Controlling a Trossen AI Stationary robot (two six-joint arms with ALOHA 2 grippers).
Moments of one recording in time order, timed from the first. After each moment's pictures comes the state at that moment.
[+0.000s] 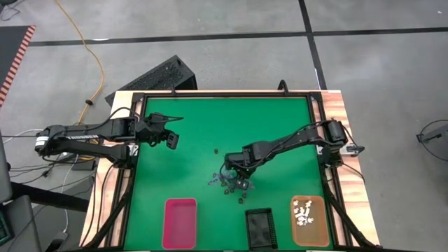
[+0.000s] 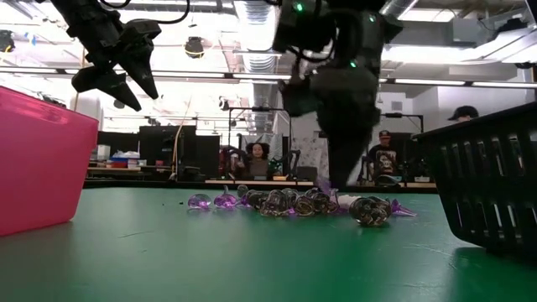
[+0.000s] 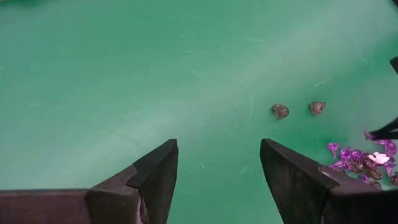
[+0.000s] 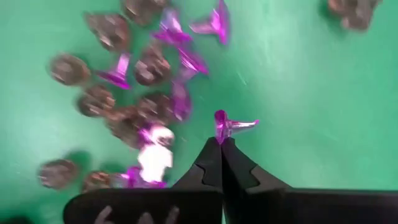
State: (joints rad) left arm 0.15 0.86 0.74 -0.69 -0.29 -0.83; right arm 0.13 1.87 1.32 -0.71 -0.05 0.46
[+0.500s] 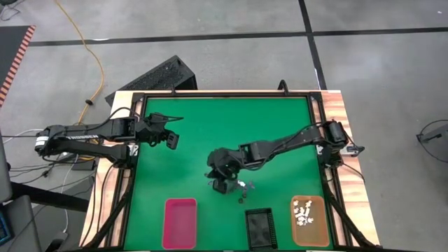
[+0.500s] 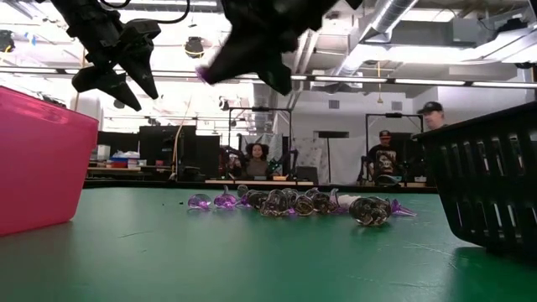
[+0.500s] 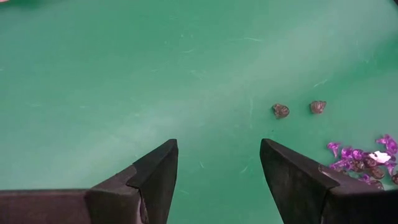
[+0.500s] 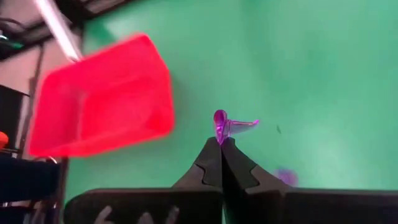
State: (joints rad) left arm 0.15 0.86 0.74 -0.69 -0.29 -0.82; right arm 0.17 1.87 1.48 -0.27 -0.05 0.43
